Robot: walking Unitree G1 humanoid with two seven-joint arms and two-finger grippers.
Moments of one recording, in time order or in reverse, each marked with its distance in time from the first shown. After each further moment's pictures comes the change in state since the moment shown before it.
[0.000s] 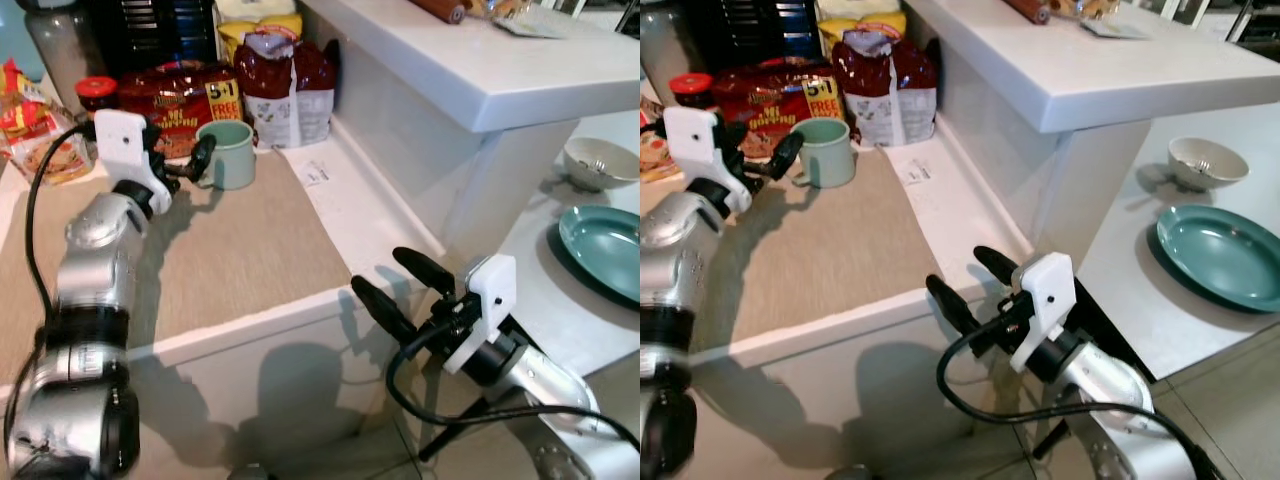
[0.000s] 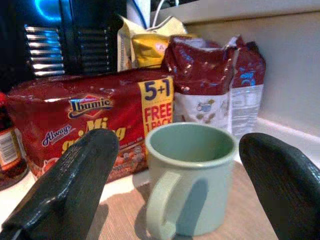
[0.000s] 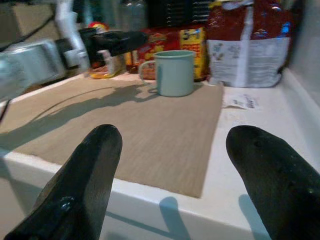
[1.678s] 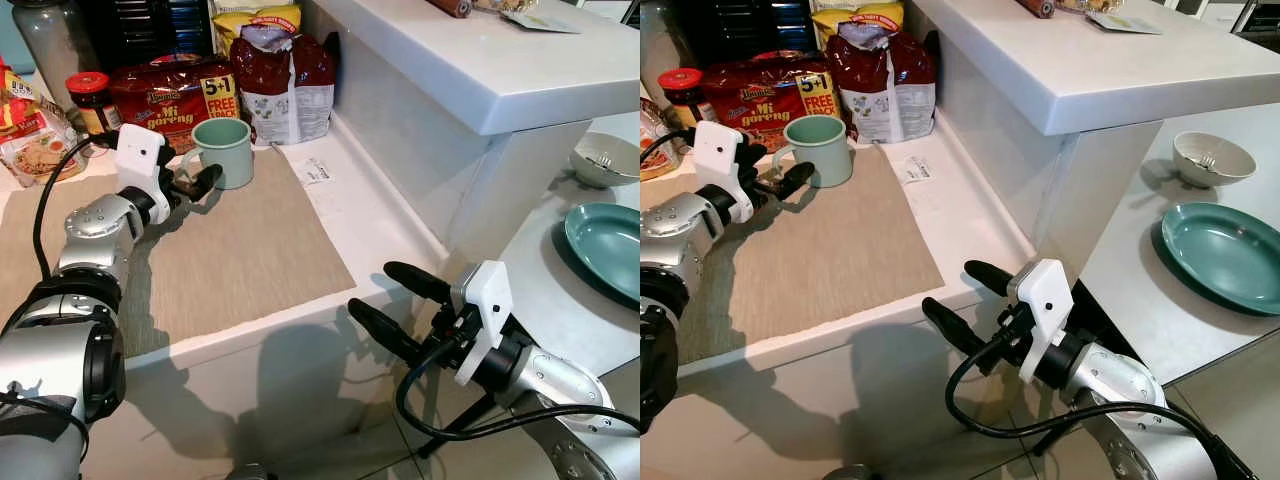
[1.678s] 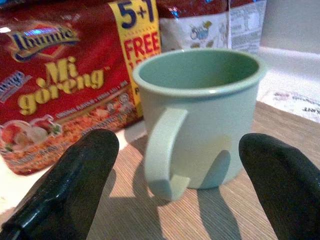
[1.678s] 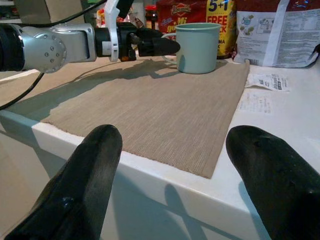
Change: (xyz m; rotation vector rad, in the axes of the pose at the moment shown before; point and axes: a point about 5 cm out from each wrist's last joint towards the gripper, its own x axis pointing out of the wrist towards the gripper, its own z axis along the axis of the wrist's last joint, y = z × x) left arm 0.003 0.010 -0.031 0.086 0.190 -0.130; right arm -0.008 -0.001 -0.004 -0.010 0.088 0.110
